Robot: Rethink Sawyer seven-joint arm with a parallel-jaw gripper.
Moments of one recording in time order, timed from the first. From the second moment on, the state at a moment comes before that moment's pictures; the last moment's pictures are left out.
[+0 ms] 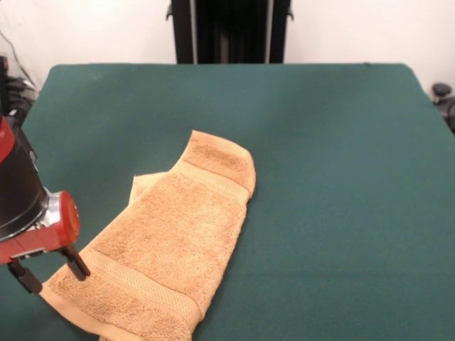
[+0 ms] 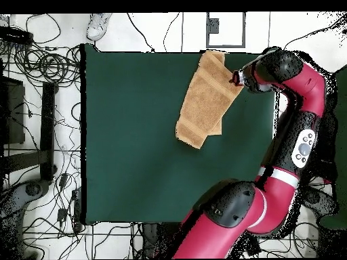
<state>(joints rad) -0.54 0.07 0.62 0.19 -0.46 1.42 1.09</state>
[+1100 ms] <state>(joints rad) -0.55 0.09 0.66 0.19 -0.48 1.42 1.09</state>
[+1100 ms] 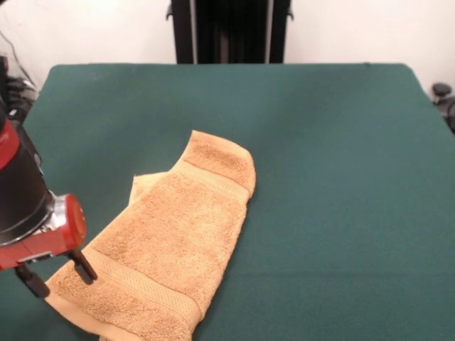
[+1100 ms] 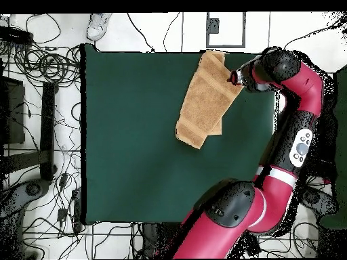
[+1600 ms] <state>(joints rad) -0.55 0.12 0.71 0.19 -0.48 1.42 1.09</state>
